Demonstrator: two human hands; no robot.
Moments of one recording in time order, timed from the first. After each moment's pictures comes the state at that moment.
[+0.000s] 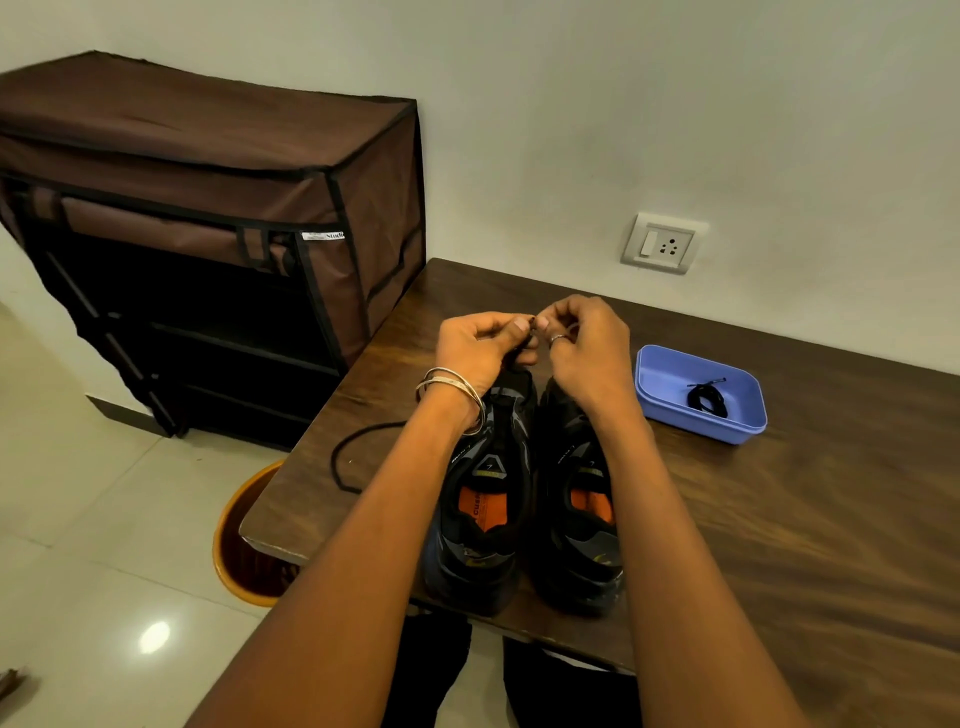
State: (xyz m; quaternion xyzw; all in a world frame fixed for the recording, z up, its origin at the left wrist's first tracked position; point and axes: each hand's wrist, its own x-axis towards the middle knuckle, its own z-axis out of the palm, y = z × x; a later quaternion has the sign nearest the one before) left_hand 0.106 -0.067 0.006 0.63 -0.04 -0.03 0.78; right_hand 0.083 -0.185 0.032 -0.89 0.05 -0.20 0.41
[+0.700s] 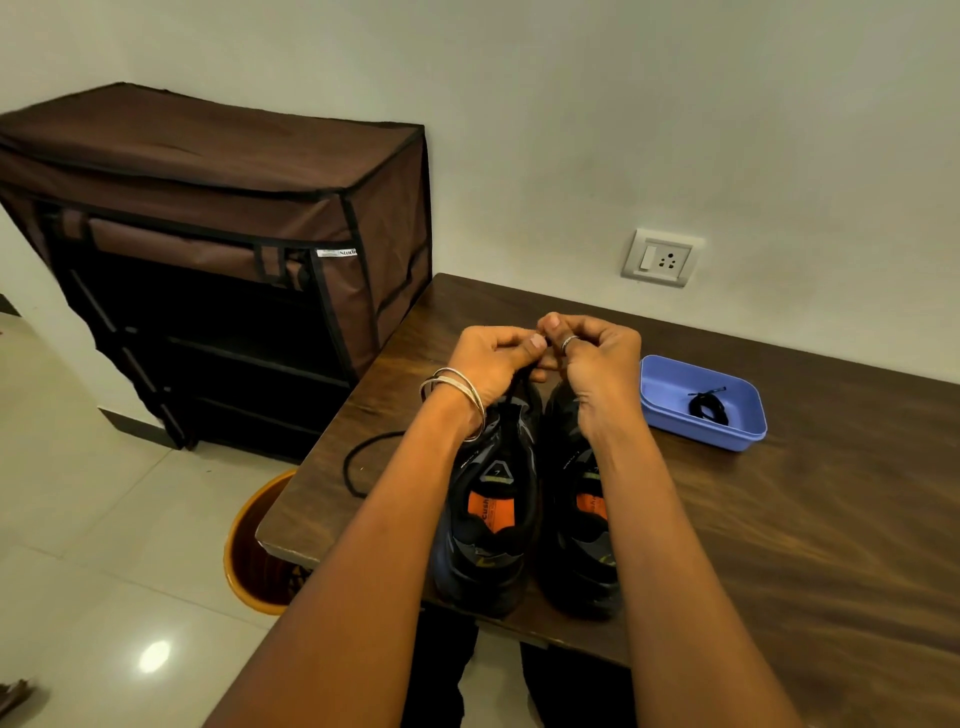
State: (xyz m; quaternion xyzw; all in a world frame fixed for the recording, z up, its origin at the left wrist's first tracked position) left_hand 0.091 -0.058 0.026 0.64 -0.07 -0.12 0.75; right_hand 0.061 -0.166 0.046 -0.67 0.15 -0.17 0.71
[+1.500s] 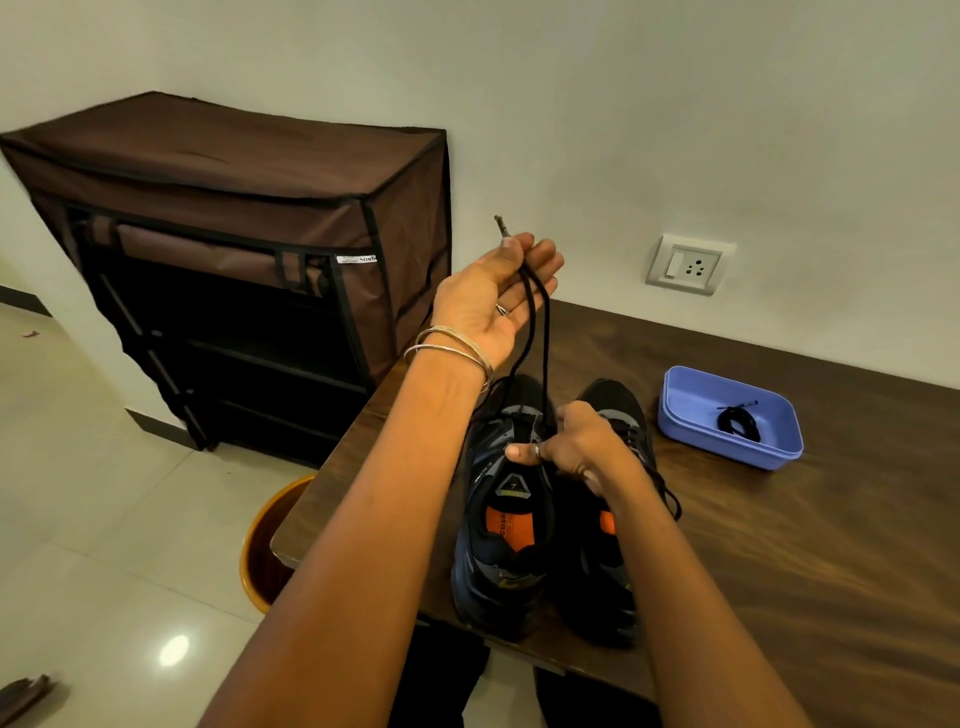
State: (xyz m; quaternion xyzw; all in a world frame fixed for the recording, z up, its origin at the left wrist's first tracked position) left_hand 0.117 -0.048 0.084 0.35 0.03 -0.11 0.93; right_hand 0.082 -0.172 -0.023 -0.87 0.17 0.17 0.43
